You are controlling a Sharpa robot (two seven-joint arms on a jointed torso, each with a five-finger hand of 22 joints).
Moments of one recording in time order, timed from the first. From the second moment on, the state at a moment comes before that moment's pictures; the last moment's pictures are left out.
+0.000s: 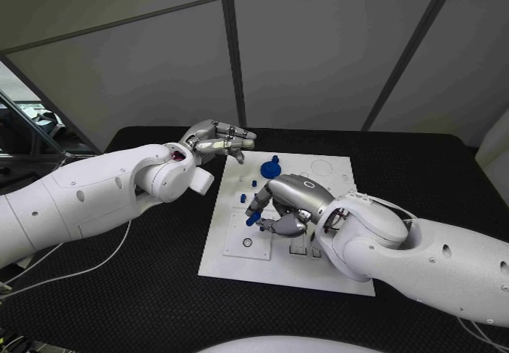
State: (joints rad) left arm 1.14 -0.85 0.12 1.42 -0.26 -0.15 0.18; left_hand 1.40 -0.16 0.44 -0.01 0.11 1.08 0.15 0.07 0.14 1.21 0.08 0.12 0.12 1.22 0.01 0.69 0.49 0.19 1.02 0.11 0.60 0.88; right arm 1.09 -0.65 0.02 1.77 -1.60 -0.32 -0.17; right_hand 1.33 -0.11 0.60 -0.15 0.09 1.19 0.11 0.08 0.09 1.28 0.07 0.10 0.08 1.47 -0.03 1.15 0.96 0.05 1.47 0.07 1.48 1.31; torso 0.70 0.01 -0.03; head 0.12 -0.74
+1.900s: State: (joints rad) left arm 1.14 -0.85 0.12 1.42 -0.26 -0.15 0.18; left_hand 1.40 -0.16 0.44 -0.01 0.11 1.08 0.15 0.07 0.14 1.21 0.08 0.12 0.12 1.22 0.01 0.69 0.49 0.19 1.02 0.11 0.60 0.88; right arm 1.06 -0.56 -0.03 1.66 -1.71 -0.22 -0.19; right_hand 1.29 -0.12 0.59 -0.14 0.09 1.19 0.11 0.07 0.09 1.30 0.04 0.08 0.09 1.47 -0.03 1.14 0.94 0.05 1.47 0.07 1.47 1.31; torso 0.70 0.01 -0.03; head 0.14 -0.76
